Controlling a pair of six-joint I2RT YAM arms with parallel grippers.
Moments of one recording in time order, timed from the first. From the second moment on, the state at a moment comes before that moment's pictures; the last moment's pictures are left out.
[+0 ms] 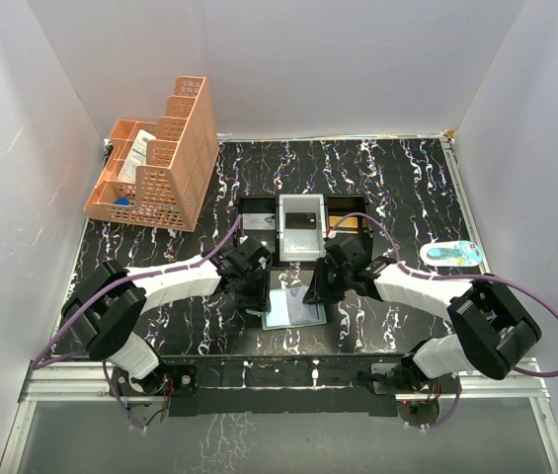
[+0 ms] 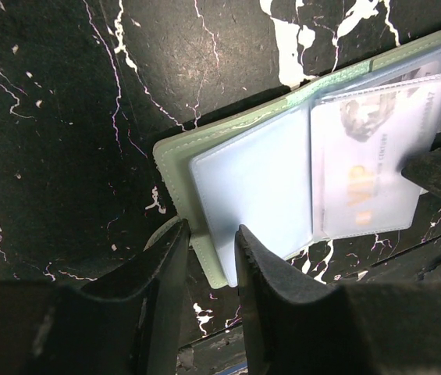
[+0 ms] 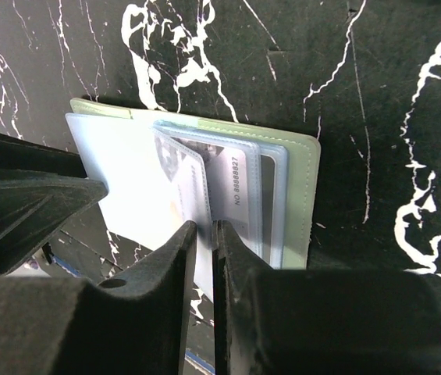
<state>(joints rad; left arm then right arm) -0.85 1.55 0.82 -0.43 0.10 -0.75 0.66 1.38 0.62 -0.21 -0.26 0.79</state>
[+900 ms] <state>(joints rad) -0.85 1.55 0.82 -0.43 0.10 -0.75 0.66 1.35 0.61 -0.09 -0.45 0.84</state>
